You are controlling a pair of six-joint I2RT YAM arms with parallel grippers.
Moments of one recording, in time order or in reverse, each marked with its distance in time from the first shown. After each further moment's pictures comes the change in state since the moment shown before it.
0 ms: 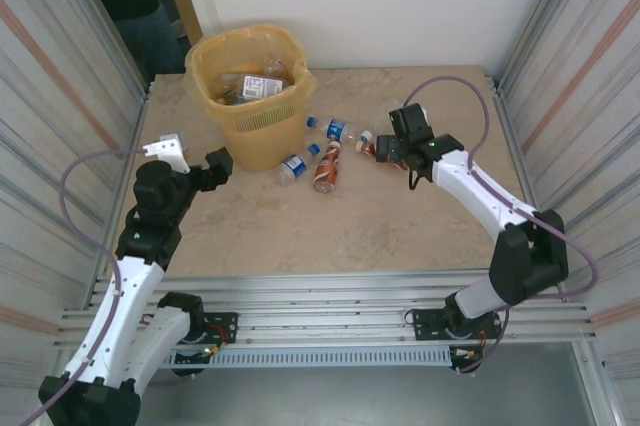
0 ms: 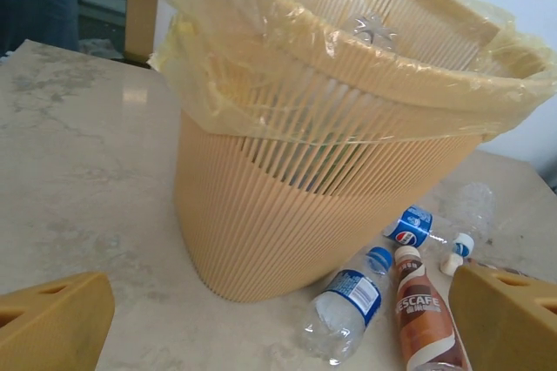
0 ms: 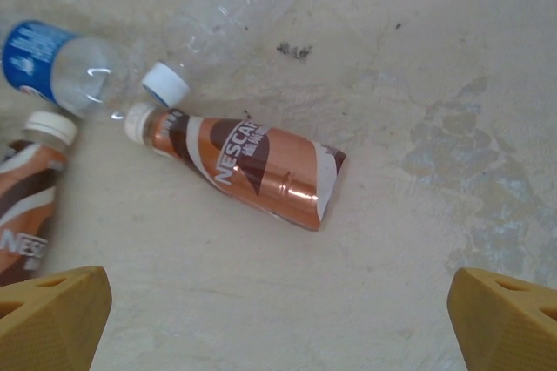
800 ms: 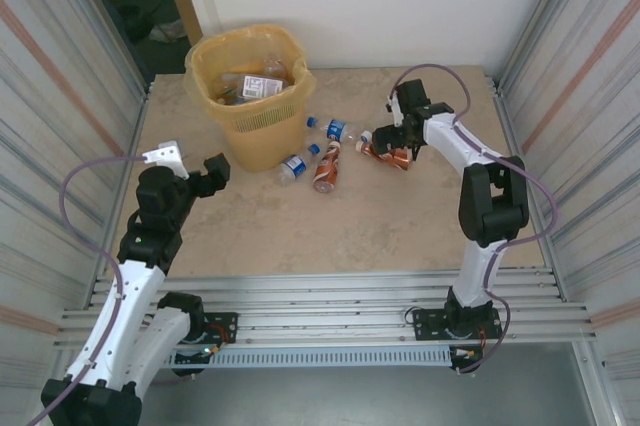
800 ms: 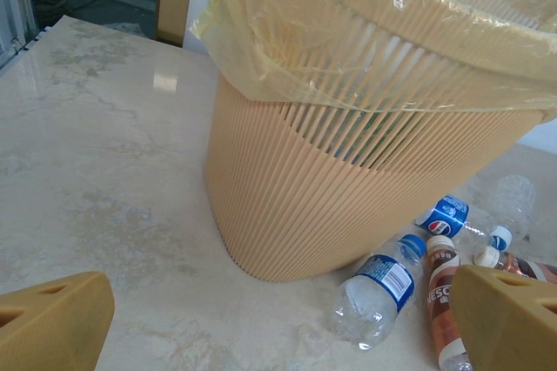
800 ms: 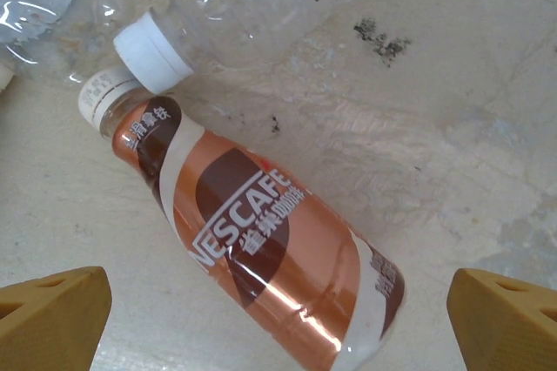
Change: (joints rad) left arm 0.011 -0.012 -0.040 -0.022 -0.039 -0.008; right arm -0.152 0.385 0.314 -0.093 -0.289 -0.346
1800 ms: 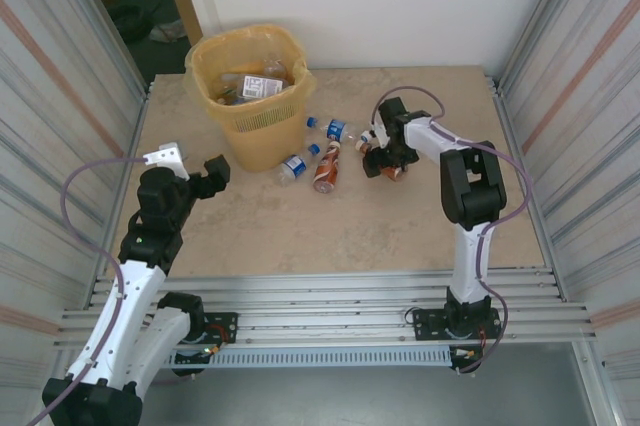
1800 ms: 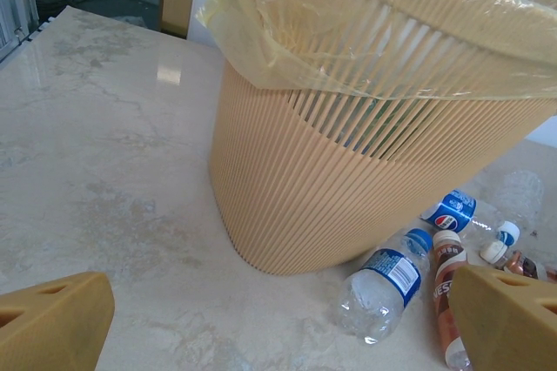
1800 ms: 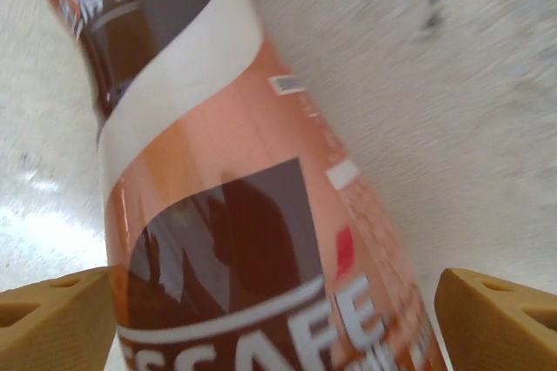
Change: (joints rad) left arm 0.005 0.000 -0.015 0.000 -0.001 -0.007; right arm 0.056 0.175 0.012 -0.086 -0.050 -0.077
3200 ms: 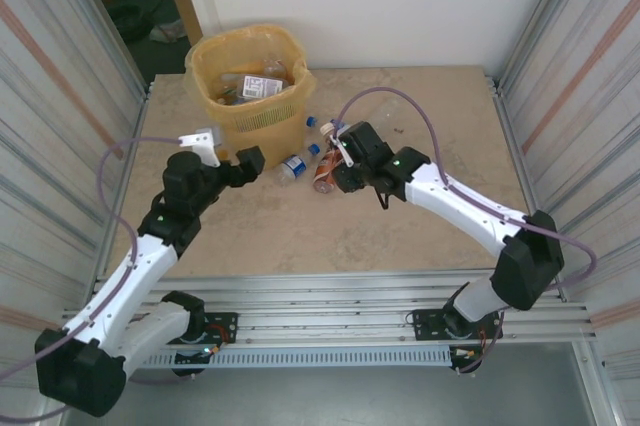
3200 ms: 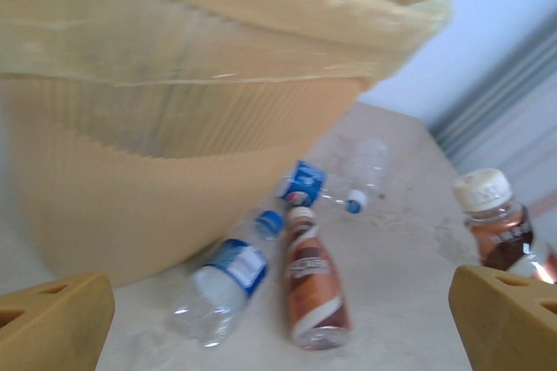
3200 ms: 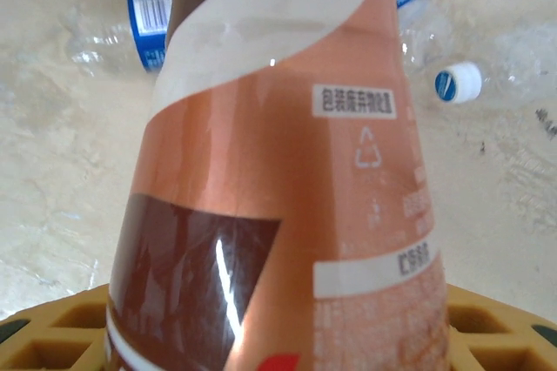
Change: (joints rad) left arm -0.198 0.211 0.072 0.205 0.147 -0.120; right arm 0.439 -0.613 -0.290 0.136 0.233 0.152
